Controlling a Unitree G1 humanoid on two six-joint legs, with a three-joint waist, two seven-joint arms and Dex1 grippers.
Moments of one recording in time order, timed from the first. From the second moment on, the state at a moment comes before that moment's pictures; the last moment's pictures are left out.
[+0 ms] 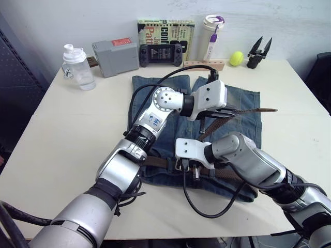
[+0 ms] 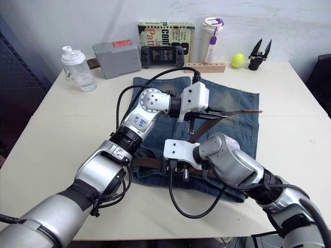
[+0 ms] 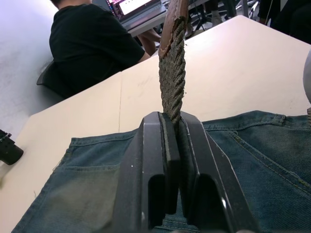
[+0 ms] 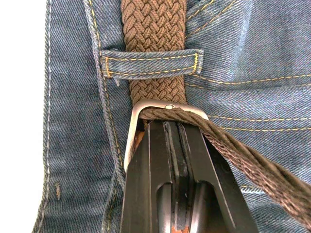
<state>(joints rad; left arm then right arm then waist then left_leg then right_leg) -1.21 0.02 -0.29 0.79 -0.07 -0.24 -0.98 -0.72 -0.67 0.66 -0.42 0.02 1.01 1.04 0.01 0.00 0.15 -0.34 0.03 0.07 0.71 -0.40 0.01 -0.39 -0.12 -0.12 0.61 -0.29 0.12</state>
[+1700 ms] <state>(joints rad) -0.43 0.55 -0.16 -0.11 0.06 -0.12 -0.83 -0.15 -0.76 0.21 -0.91 0.20 1.08 0.62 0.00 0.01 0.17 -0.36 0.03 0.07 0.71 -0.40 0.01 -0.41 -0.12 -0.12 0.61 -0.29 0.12</state>
